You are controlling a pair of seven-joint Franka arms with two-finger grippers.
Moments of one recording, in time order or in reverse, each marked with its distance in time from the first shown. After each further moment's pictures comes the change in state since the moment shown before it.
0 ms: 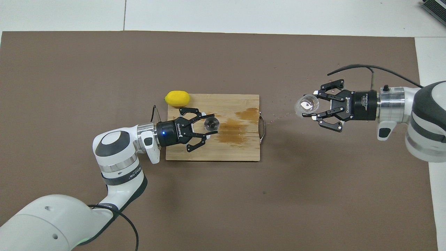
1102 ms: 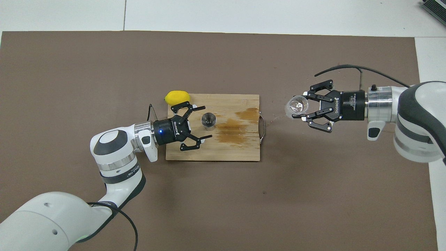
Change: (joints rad) left arm 0.015 0.014 0.012 0.008 -0.007 0.020 0.022; right arm 0.059 -0.004 0.003 -0.001 0.000 0.037 0.043
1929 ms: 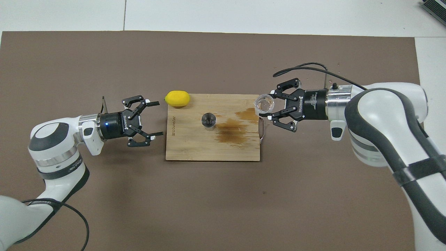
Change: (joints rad) left arm 0.318 -0.085 0.010 -0.008 0.389 -0.197 -0.188; right arm 0.224 -0.004 0.000 0.018 0.000 0.233 0.119
